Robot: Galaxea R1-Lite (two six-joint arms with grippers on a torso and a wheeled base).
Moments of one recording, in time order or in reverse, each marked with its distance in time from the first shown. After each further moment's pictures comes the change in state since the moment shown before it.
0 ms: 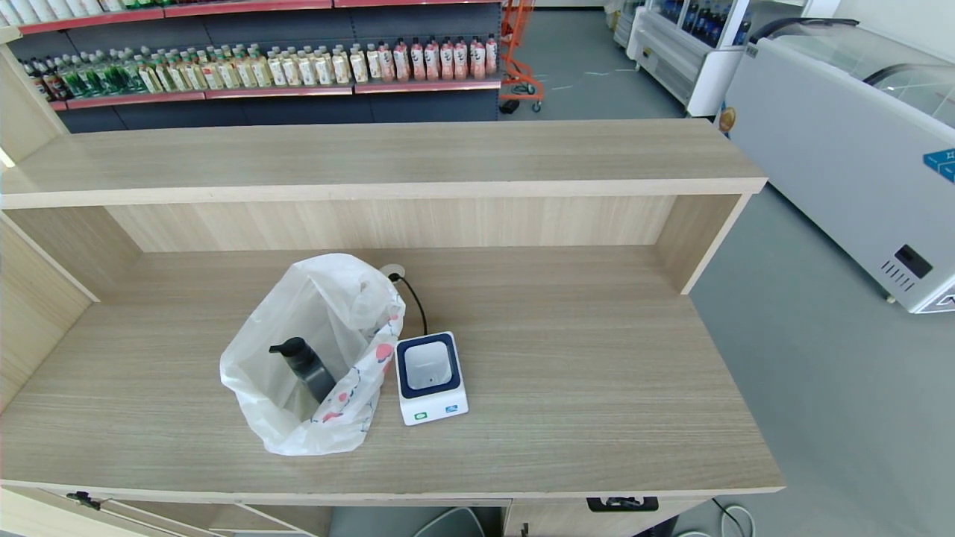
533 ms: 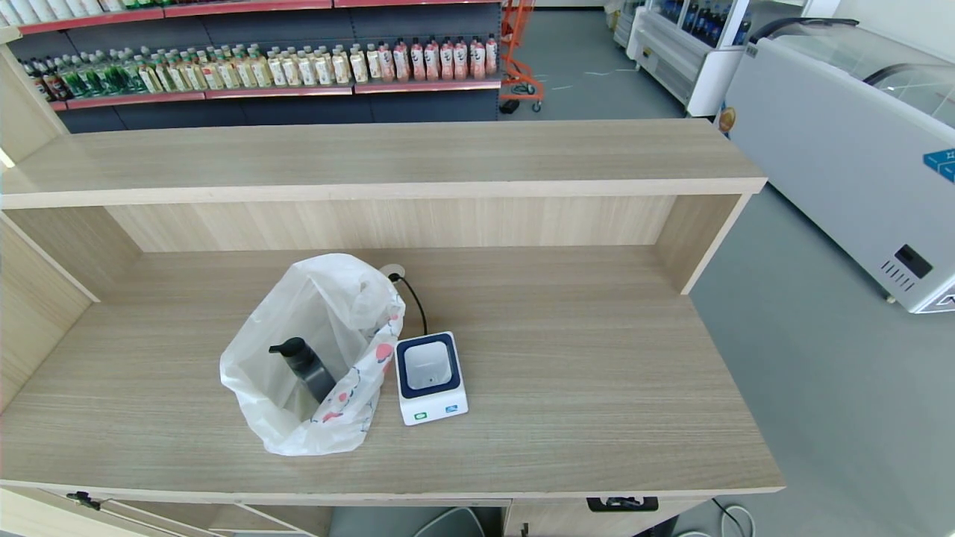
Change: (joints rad) left arm 0.000 0.000 0.000 0.000 0.000 0.000; right arm -0.003 0.002 0.004 0.033 0.002 -0.037
